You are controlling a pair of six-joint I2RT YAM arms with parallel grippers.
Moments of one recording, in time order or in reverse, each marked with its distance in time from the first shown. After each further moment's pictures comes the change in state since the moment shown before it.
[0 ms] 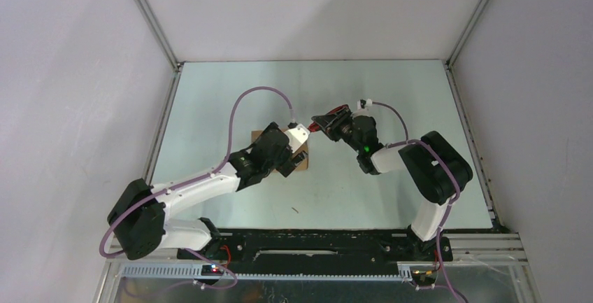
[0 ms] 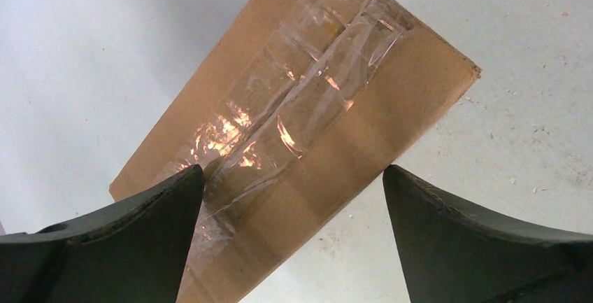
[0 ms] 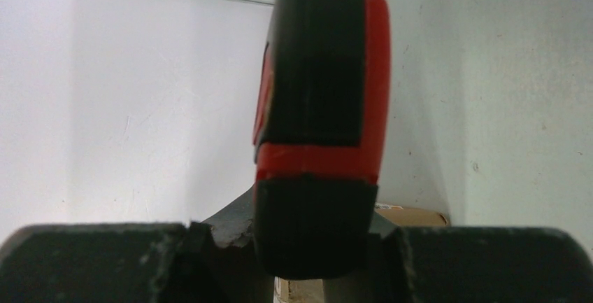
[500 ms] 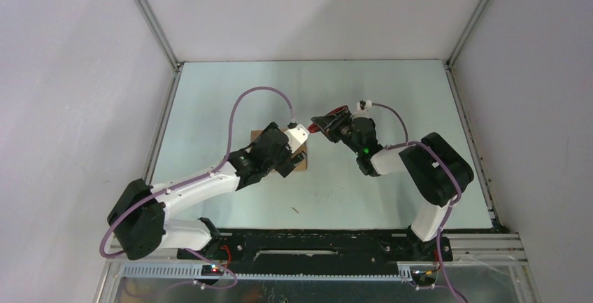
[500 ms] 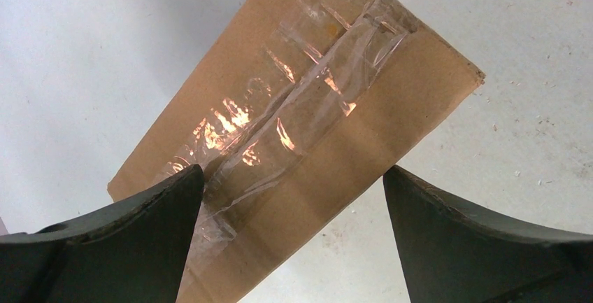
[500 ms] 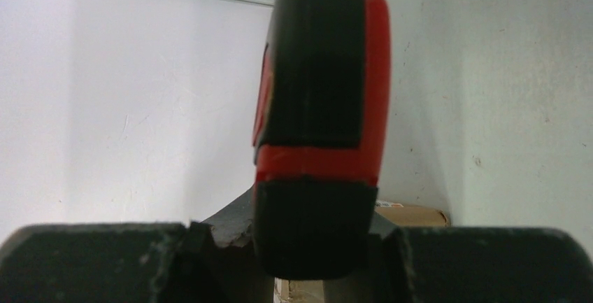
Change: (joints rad) left arm 0.010 0.000 0.005 -0.019 0.014 0.015; right arm 0.026 -0.018 -0.017 0.002 0.029 -0.006
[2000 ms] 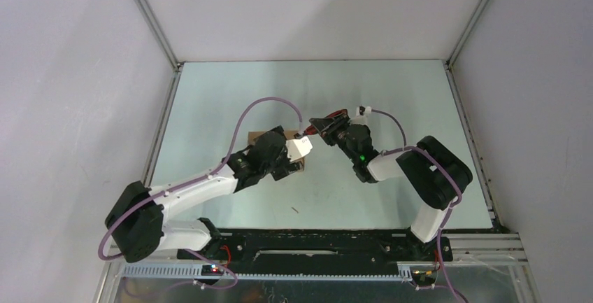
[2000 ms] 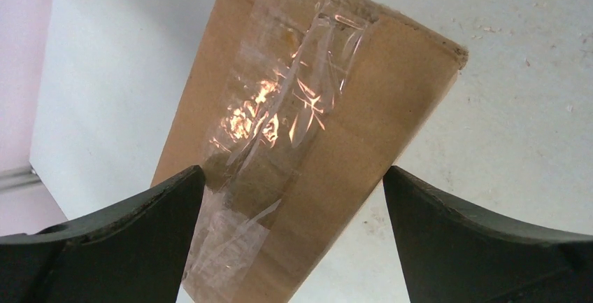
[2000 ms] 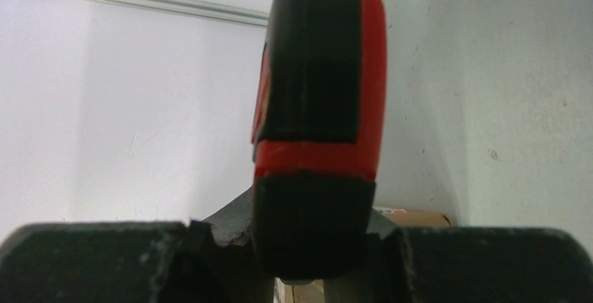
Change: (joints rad) left arm 0.012 -0.040 -0.056 0.022 0.076 0.308; right arm 0.082 -0.012 -0.039 0.062 0.161 0.030
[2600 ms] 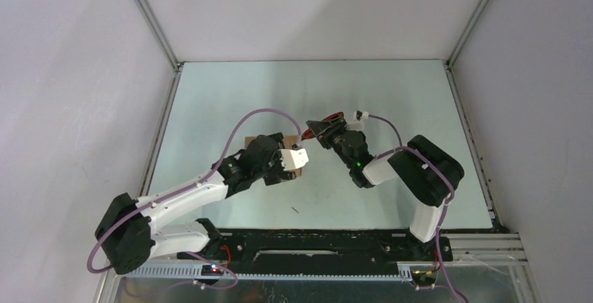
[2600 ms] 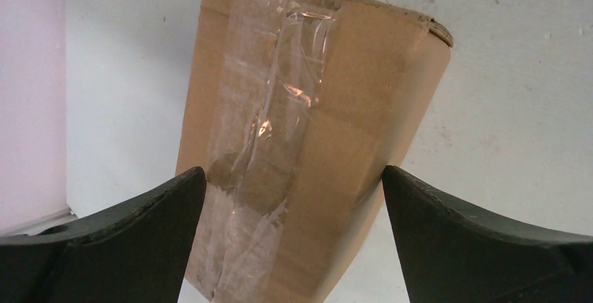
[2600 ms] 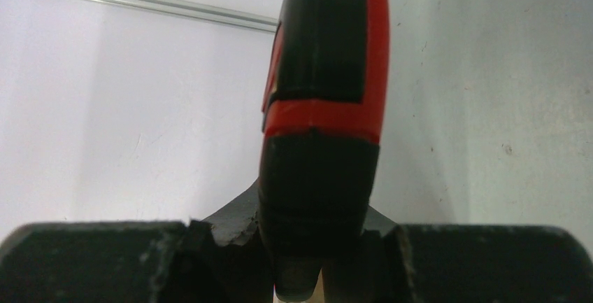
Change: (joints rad) left arm 0.013 -0.099 -0.019 -0.103 0.100 0.156; right arm 0.054 0.056 -0.014 0.111 0.093 -0.002
